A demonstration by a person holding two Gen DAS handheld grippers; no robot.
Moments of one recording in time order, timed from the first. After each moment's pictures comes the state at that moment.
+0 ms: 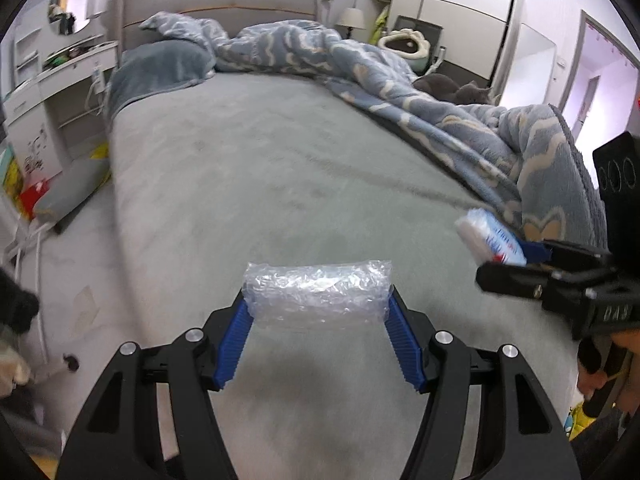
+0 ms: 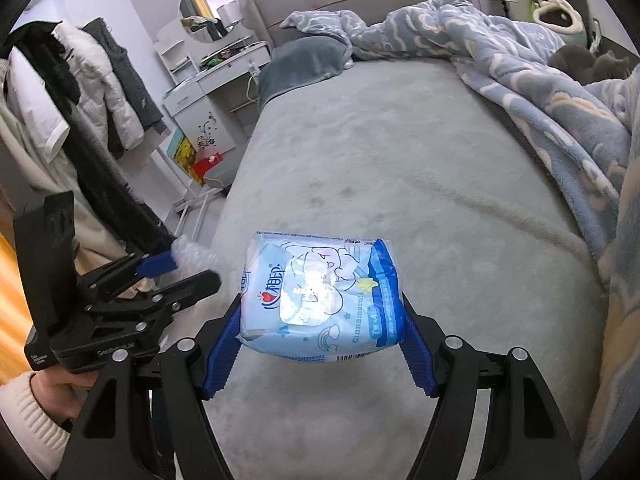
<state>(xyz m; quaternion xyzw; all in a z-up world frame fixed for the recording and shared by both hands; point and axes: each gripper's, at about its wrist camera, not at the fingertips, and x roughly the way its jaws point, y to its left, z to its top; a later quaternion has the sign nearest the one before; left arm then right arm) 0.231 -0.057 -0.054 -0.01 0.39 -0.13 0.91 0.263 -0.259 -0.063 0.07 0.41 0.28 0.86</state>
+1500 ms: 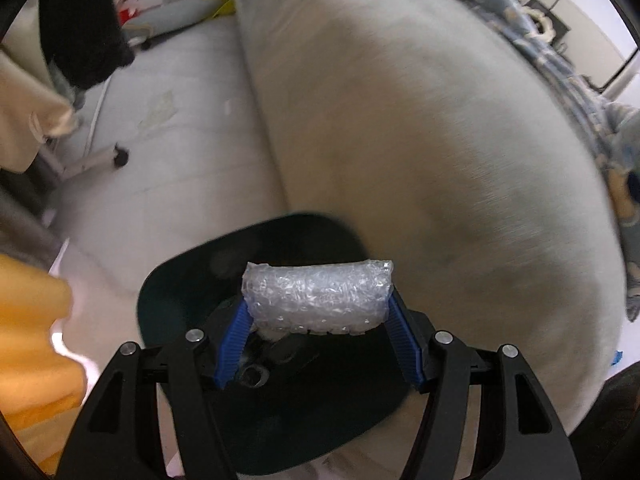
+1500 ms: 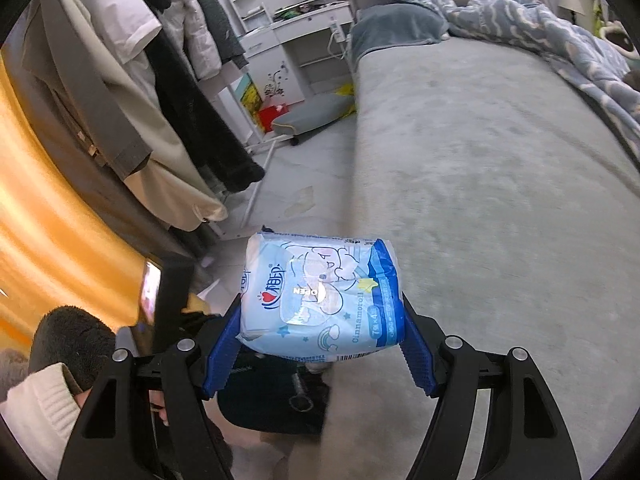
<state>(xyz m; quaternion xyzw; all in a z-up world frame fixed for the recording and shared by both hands) 0.091 0.095 -0.185 -0.14 0.56 0.02 0.82 0.131 -0.104 -0.069 0.02 0.43 0.38 0.82</state>
